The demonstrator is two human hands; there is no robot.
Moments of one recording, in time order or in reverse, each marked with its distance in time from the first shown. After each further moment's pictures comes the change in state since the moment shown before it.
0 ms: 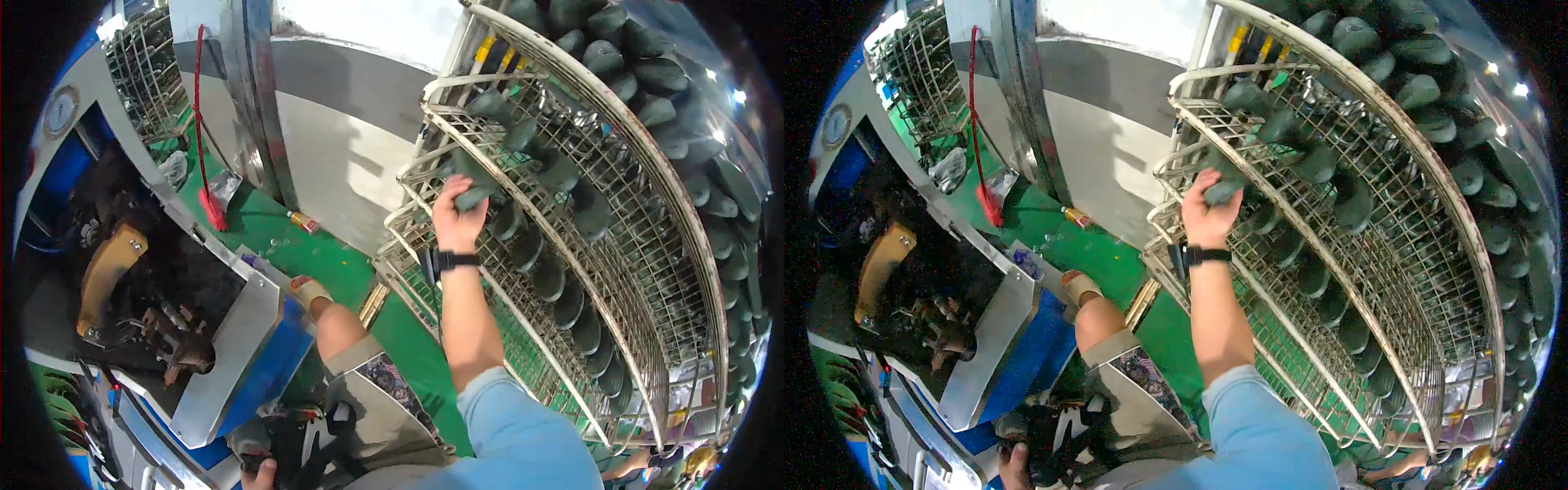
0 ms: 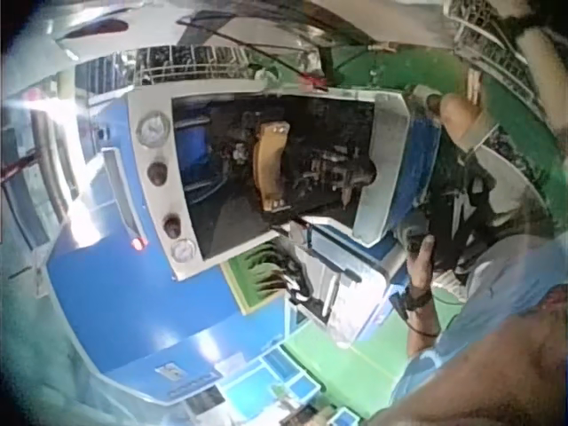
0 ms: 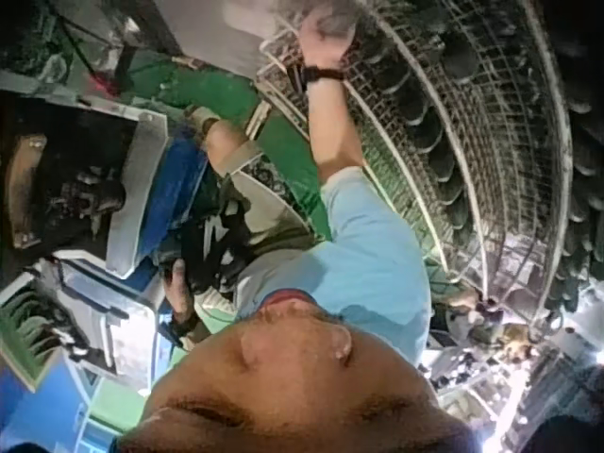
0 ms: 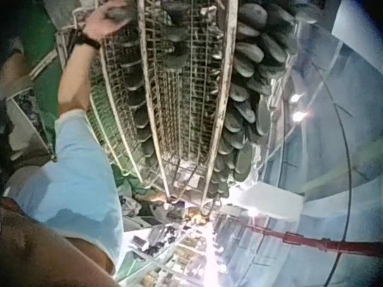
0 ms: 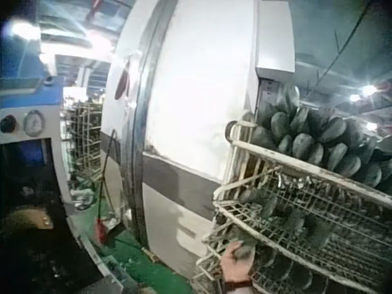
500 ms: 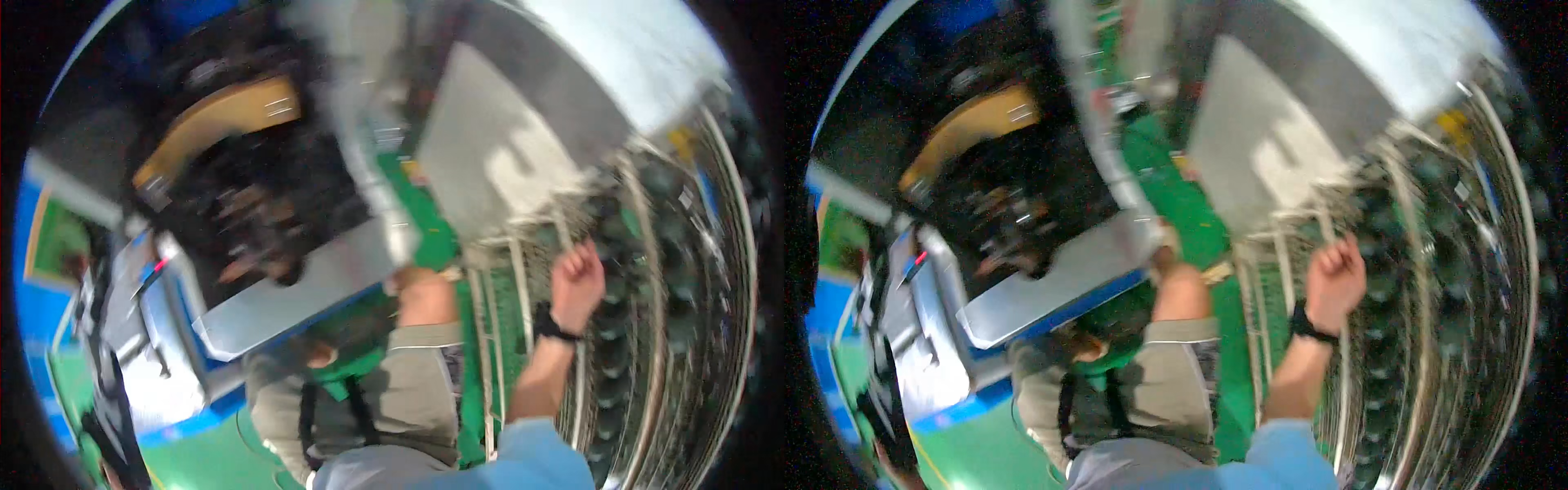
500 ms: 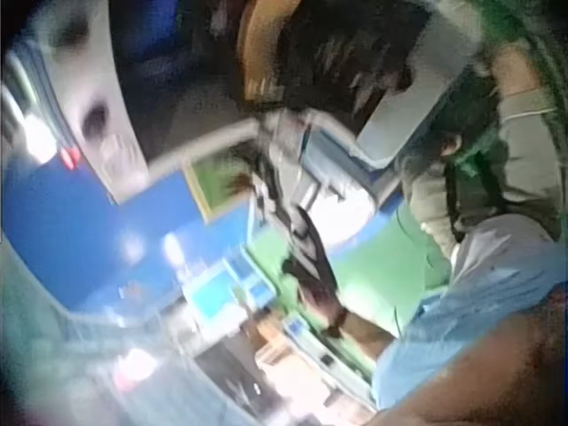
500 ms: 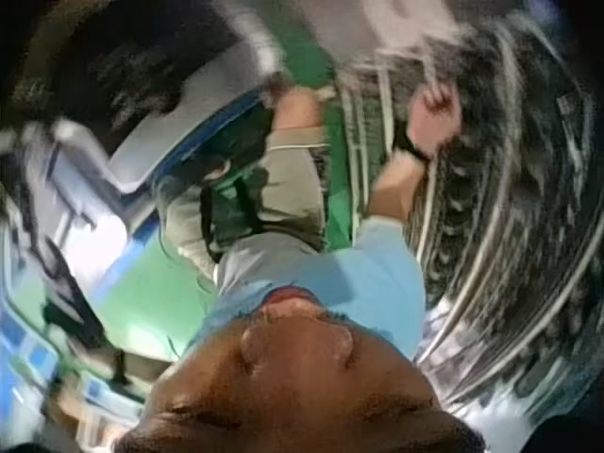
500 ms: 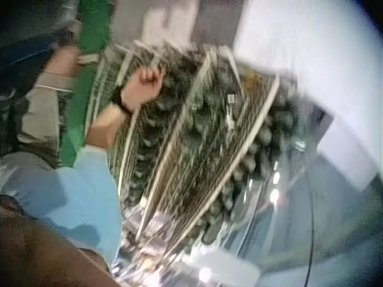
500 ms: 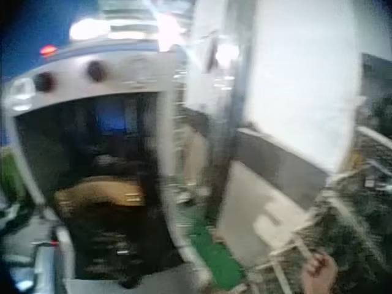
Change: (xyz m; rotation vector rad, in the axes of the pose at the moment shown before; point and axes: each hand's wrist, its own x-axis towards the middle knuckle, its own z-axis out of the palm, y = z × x) left_hand -0.241 0.003 -0.298 -0.354 0.775 0.343; right_hand -0.054 0.070 -0.011 -0.942 0.308 -0.101
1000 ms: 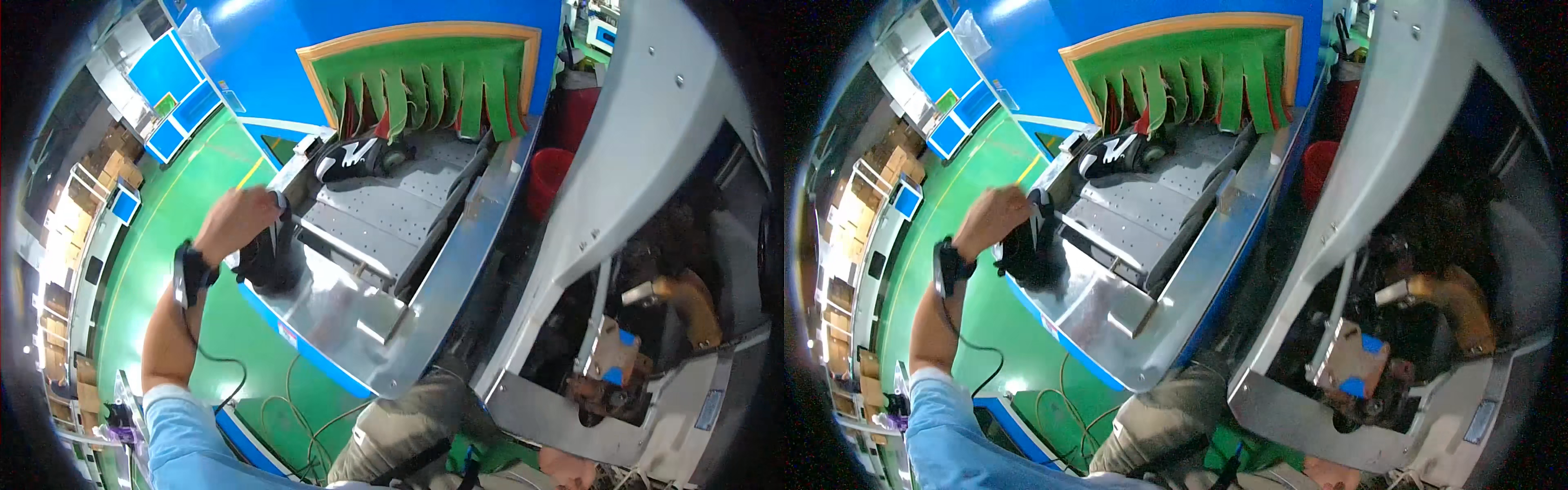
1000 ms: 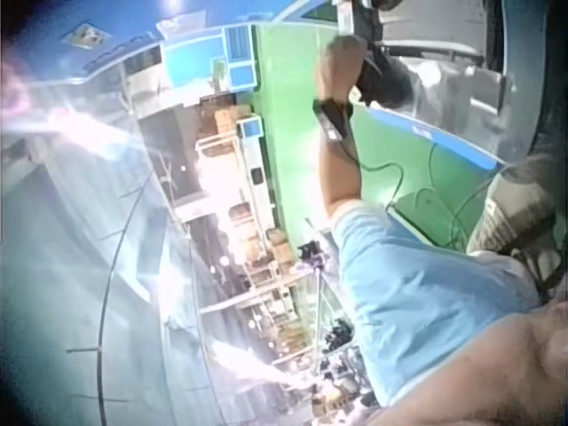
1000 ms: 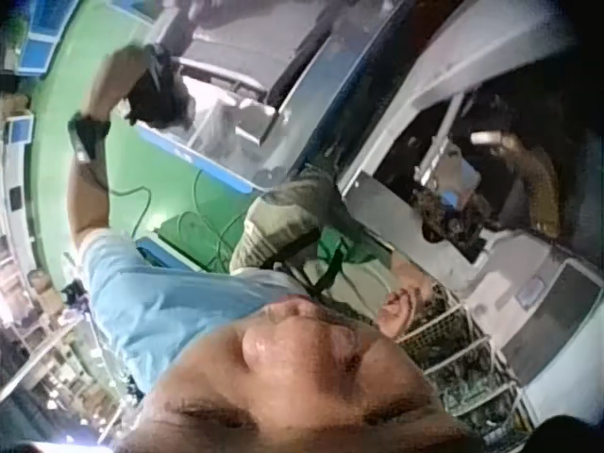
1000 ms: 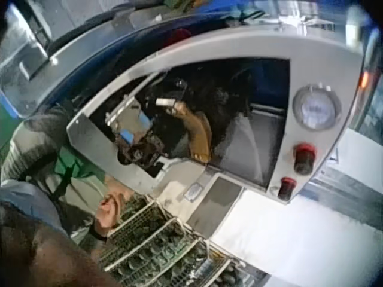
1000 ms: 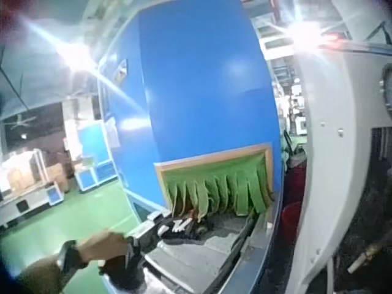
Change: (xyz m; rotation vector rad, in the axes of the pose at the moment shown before) left_hand 0.167 0.057 0.054 1.681 0.238 0.093; right_hand -0.145 0.142 -0.070 -1.006 -1.109 0.287
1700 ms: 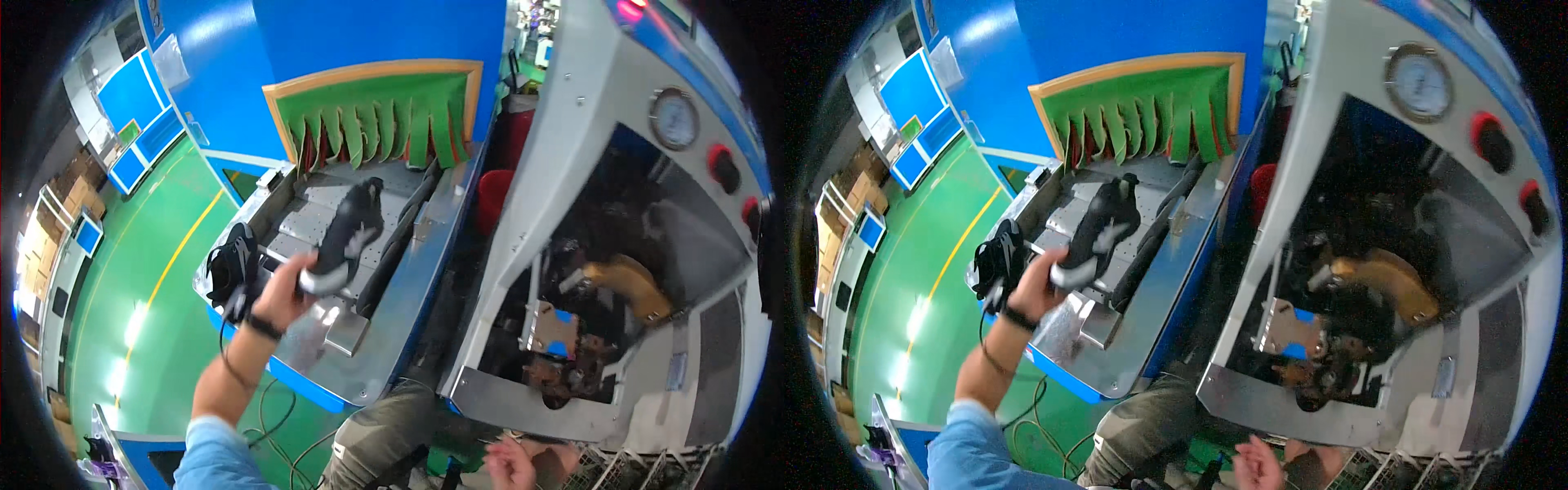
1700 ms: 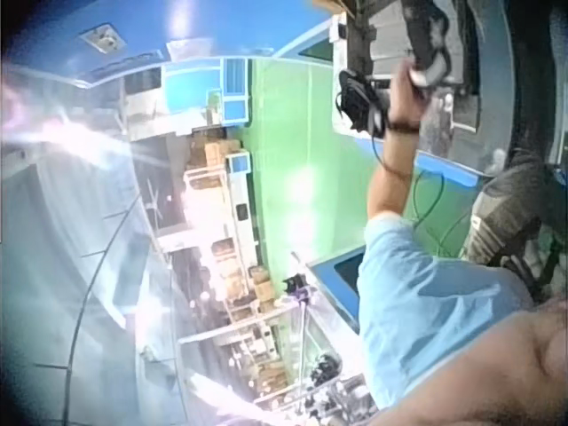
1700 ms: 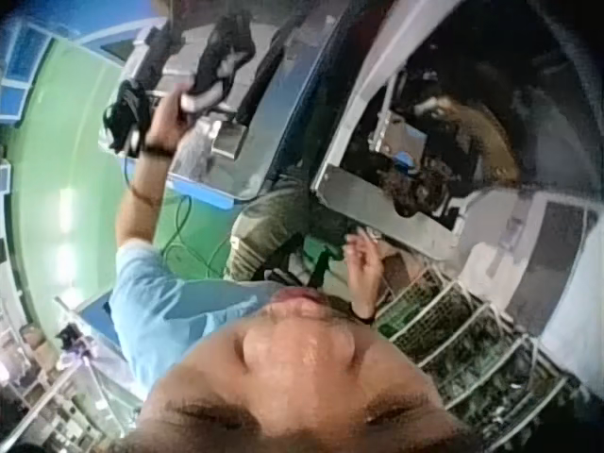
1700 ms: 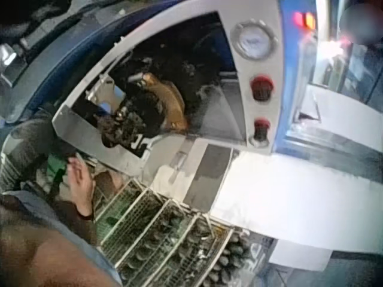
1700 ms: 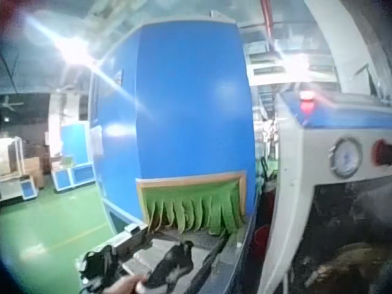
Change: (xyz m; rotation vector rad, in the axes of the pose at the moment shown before) left_hand -0.019 0.083 0.101 -2.061 -0.410 -0.403; right_hand 0.103 -0.091 0.139 -0.274 -0.087 0.326
